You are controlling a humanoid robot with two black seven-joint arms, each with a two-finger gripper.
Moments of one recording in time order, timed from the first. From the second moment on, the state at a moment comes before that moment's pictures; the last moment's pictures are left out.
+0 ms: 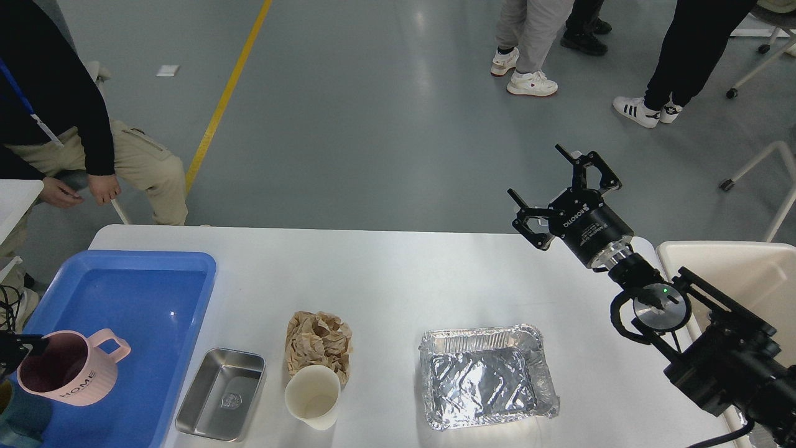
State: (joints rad) left arm -0.47 1.29 -0.46 -1.30 2.04 -0.26 -0.58; right arm 0.54 -0.35 0.85 1.01 0.14 0.45 0.16
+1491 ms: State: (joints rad) left arm -0.41 1.18 -0.66 -1.22 1.43 -0.31 -0.57; right arm 0.56 -0.34 0.85 1.00 0.14 0.44 0.15
